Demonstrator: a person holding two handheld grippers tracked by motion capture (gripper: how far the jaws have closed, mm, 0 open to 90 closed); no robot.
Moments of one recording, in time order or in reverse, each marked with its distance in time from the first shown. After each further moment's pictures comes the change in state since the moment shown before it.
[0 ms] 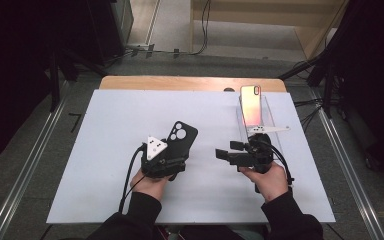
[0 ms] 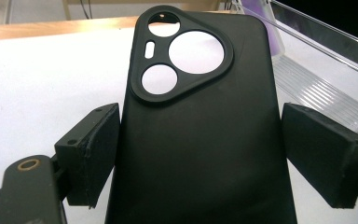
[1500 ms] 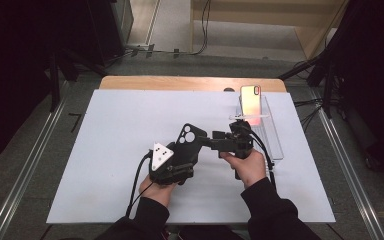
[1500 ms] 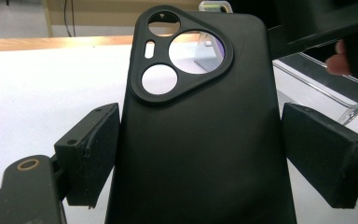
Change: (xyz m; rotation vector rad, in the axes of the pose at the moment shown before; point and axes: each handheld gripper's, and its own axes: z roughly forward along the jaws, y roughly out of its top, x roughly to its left) left arm -0.022 -0.011 0.000 -0.092 -0.064 -0.022; right arm 0.008 0.031 0.045 -0.008 0.067 0.057
